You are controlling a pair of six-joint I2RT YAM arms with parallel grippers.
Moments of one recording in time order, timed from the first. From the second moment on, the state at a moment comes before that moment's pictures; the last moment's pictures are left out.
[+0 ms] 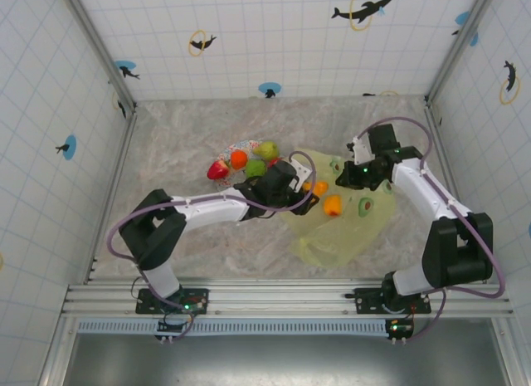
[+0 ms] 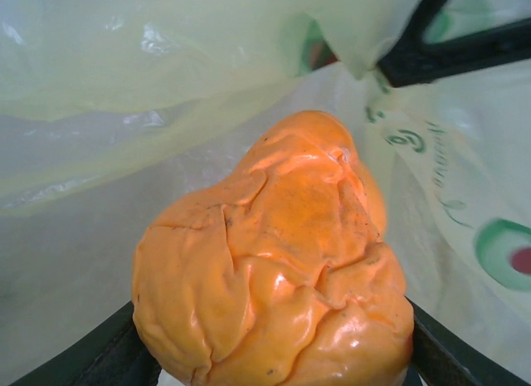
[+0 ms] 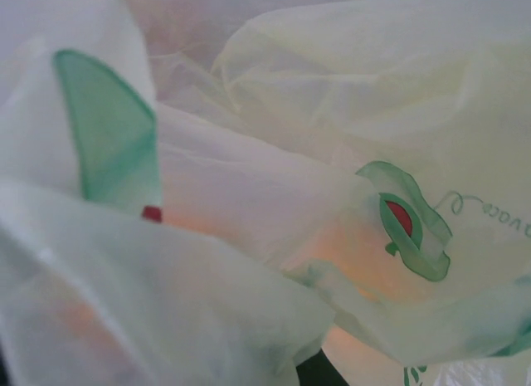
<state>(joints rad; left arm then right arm) -0.94 1.76 1.06 0.01 0.16 -0.27 0.20 1.45 1.07 -0.79 -0.52 0.16</state>
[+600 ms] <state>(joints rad) -0.94 1.99 1.20 0.17 0.14 -0.35 0.18 1.44 1.07 -0.74 -0.71 0.19</state>
